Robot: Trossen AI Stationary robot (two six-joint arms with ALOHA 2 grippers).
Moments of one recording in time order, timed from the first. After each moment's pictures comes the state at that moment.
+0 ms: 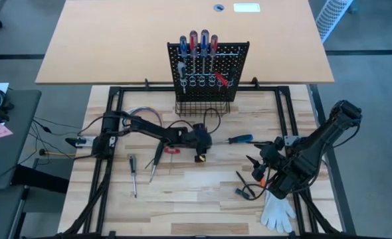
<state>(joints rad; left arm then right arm) 0.05 2.05 1.18 0.14 -0.12 0.14 0.78 1.26 0.98 -1.15 1.00 1.33</state>
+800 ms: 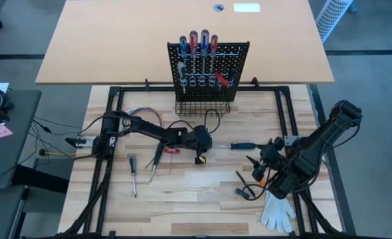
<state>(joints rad) 0.03 2.05 1.17 0.18 -0.11 0.12 0.79 1.26 0.98 -1.15 1.00 1.33</state>
